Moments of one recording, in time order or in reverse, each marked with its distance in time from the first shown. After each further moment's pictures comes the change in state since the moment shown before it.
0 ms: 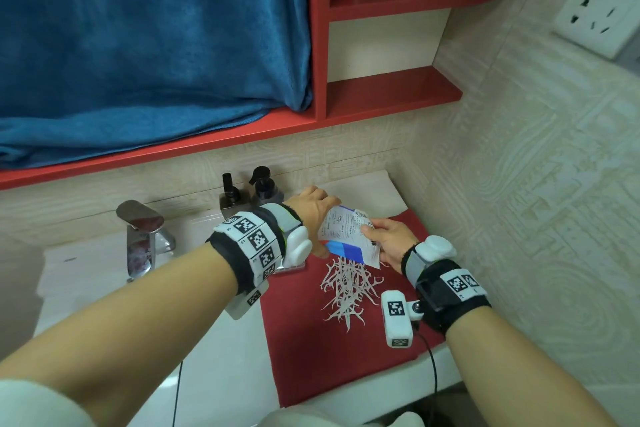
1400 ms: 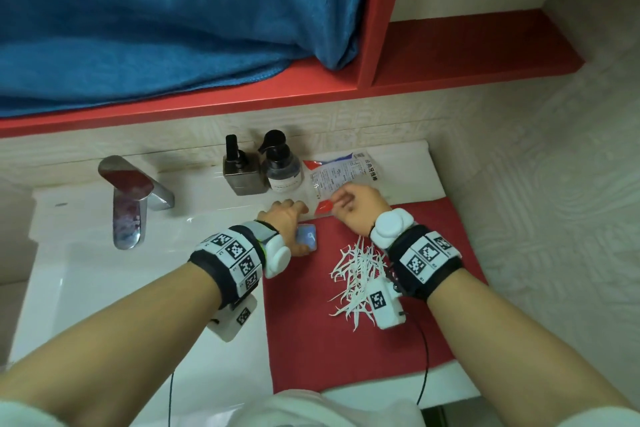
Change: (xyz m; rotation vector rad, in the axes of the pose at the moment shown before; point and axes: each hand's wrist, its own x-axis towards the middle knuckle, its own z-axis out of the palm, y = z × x) left_hand -0.049 0.006 0.004 -0.049 0.190 -0.235; right_hand -0.069 -0.066 0.034 -0.718 0.131 -0.669
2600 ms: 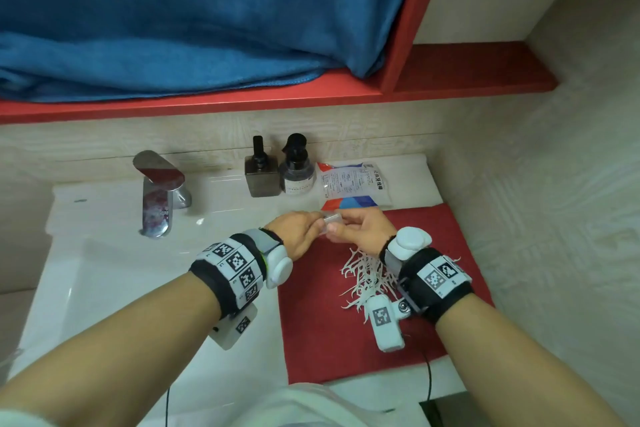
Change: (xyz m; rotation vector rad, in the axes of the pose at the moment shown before) left_hand 0.007 0.009 0.031 -0.257 0.004 0.257; right_hand -0.014 0.064 0.034 0.644 -0.285 0.189
